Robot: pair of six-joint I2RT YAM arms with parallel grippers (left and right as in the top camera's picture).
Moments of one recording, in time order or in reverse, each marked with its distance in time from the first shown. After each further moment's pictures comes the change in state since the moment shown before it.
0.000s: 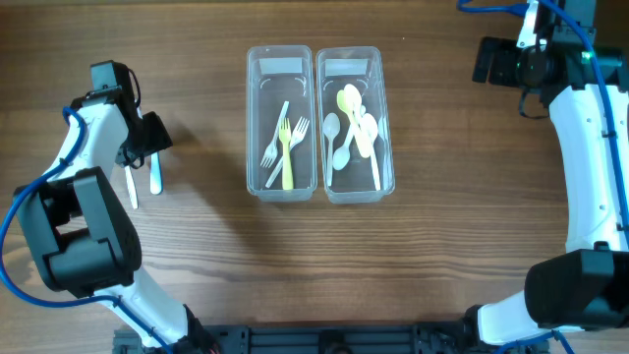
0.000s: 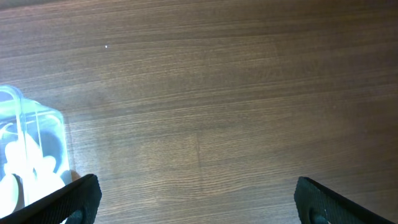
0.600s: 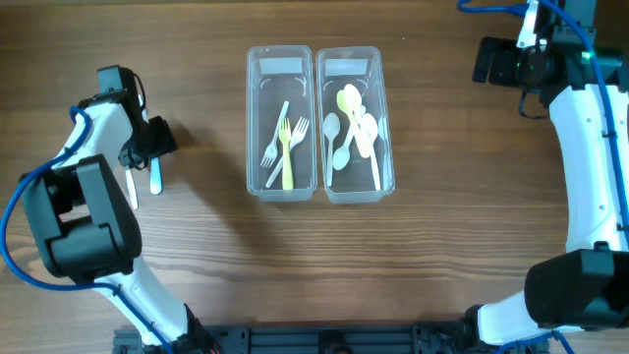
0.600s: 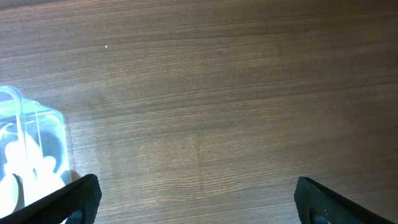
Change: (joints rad) left arm 0.000 0.068 0.000 0.029 0.015 0.023; right arm 0.000 0.000 0.000 0.000 0.000 0.000
